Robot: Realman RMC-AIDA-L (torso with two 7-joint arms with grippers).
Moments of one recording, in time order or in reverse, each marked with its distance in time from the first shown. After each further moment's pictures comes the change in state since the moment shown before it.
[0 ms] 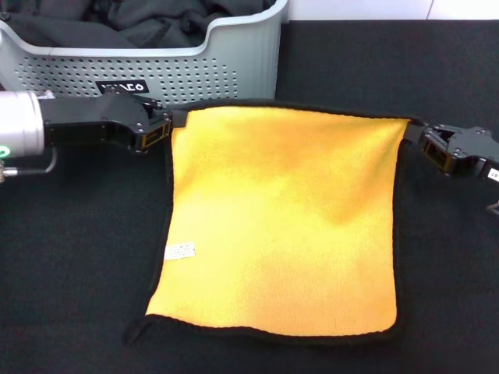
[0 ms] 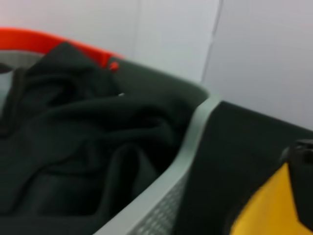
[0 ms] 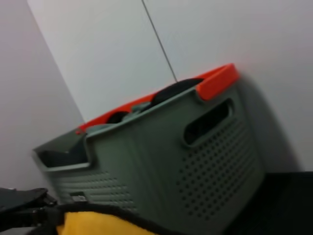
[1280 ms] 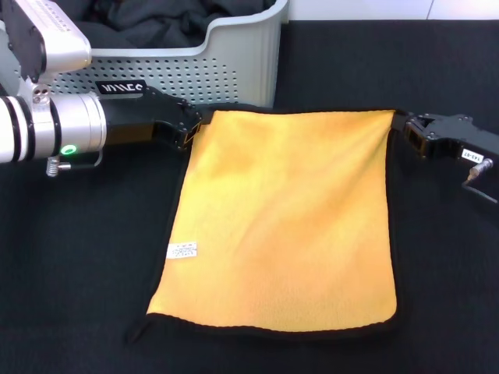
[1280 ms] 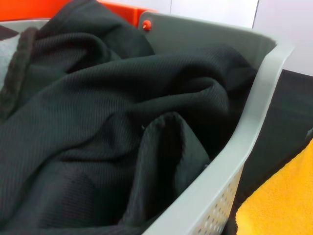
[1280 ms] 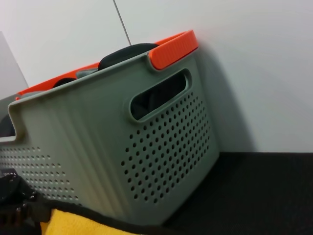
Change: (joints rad) left arm -0.050 -0.080 0.102 -0.061 0.001 -0.321 0.065; right arm 0.104 0.011 -0.042 0.043 0.012 -0.230 -0.014
